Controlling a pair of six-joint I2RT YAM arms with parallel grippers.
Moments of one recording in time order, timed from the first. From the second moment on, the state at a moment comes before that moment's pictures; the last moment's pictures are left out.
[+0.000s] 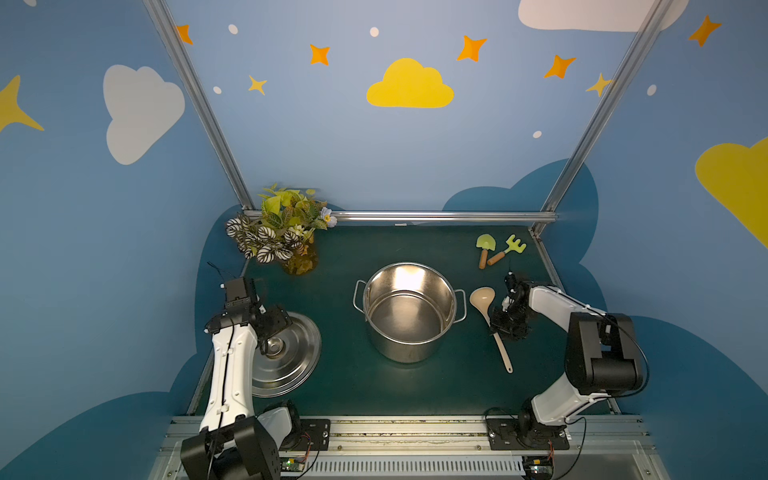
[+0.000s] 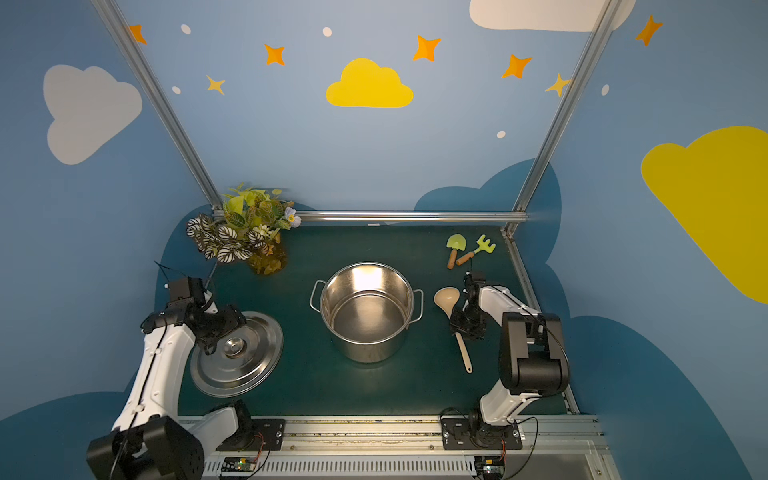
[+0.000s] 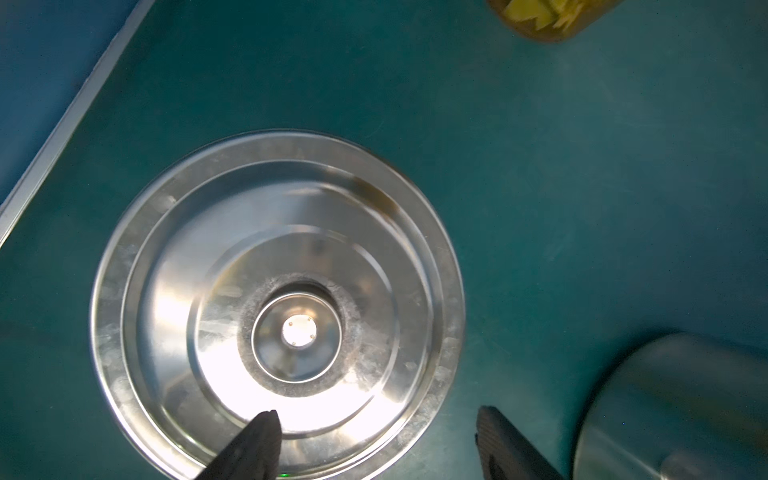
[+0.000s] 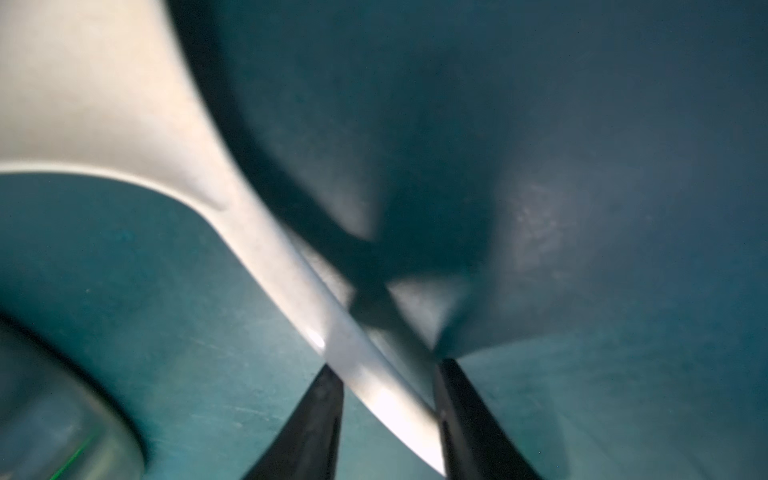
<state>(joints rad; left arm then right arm) 0.34 1.05 0.89 -0.96 0.13 -0.32 0.06 1.64 0.95 -0.85 -0.14 0.40</state>
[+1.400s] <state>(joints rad) -0.72 1.24 1.37 -0.70 0.67 -0.53 0.34 1.09 1.23 -0.67 -0.71 0.81</state>
